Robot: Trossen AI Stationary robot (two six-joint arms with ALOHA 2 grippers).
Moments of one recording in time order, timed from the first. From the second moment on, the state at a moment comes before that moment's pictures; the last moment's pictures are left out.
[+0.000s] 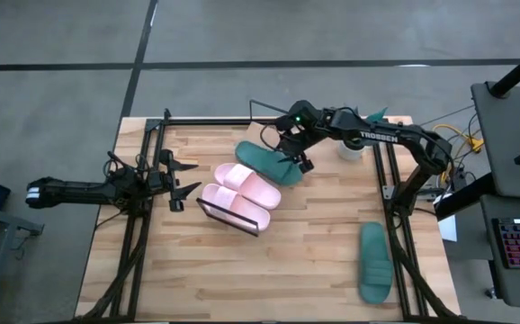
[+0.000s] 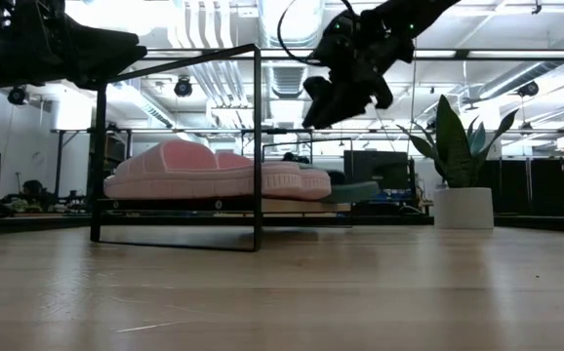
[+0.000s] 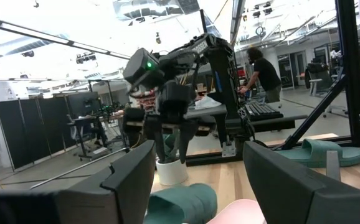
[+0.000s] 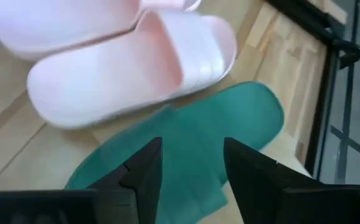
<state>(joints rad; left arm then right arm) 0.04 0.32 0.03 0.51 -0.14 0.24 -0.44 1.67 1.33 -0.54 -0.42 -0.93</state>
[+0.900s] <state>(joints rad) 0.04 0.32 0.03 0.50 -0.14 0.24 -0.19 1.54 1.25 -0.68 -0.26 -0.66</state>
